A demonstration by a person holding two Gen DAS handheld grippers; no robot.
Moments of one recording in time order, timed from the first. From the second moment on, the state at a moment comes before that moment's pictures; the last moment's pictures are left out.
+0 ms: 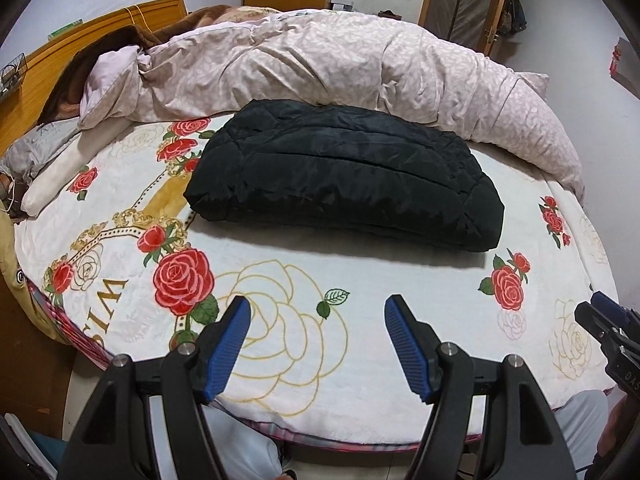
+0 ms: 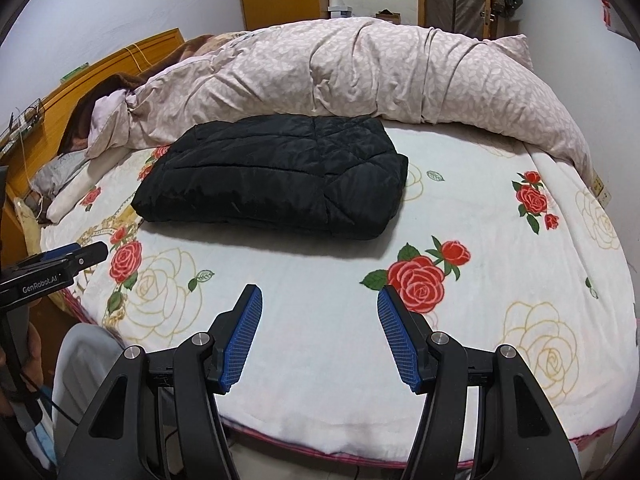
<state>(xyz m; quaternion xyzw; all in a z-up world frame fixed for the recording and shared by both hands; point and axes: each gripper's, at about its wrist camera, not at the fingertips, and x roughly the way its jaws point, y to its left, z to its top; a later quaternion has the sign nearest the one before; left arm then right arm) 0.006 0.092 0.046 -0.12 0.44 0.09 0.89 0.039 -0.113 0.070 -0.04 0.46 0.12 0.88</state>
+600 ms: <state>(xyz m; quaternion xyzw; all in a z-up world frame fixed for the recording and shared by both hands) 0.010 0.098 0.041 -0.12 0.44 0.10 0.88 0.043 -0.108 0.063 -0.05 0.47 0.11 0.87</state>
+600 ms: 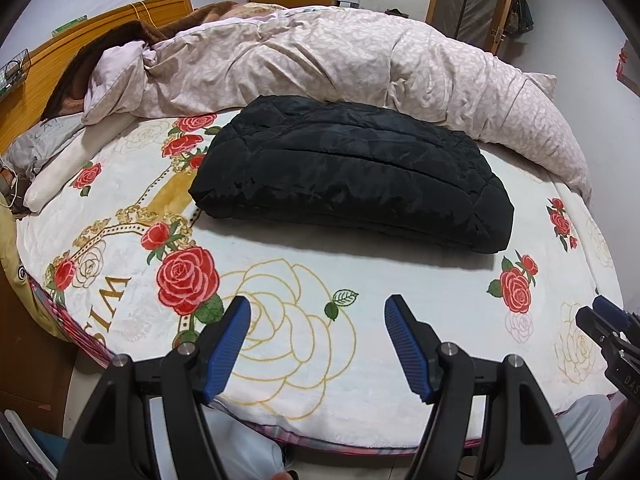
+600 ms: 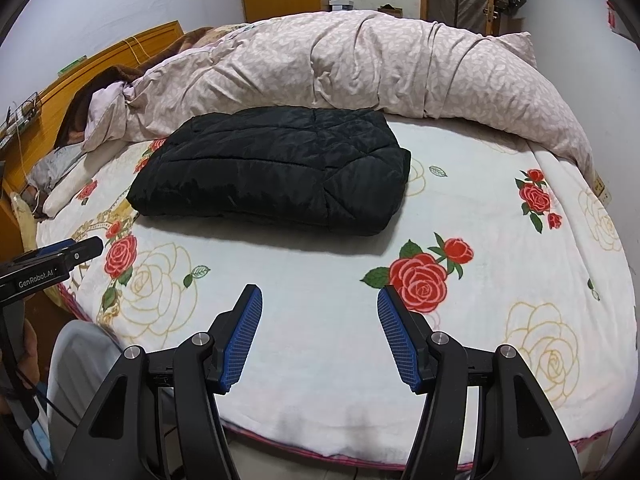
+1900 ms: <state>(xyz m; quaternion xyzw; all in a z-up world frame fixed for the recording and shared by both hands) 0.009 0.093 0.041 -0.11 0.44 0.10 0.88 0.043 -0.108 0.063 -0.05 0.47 0.12 0.87</state>
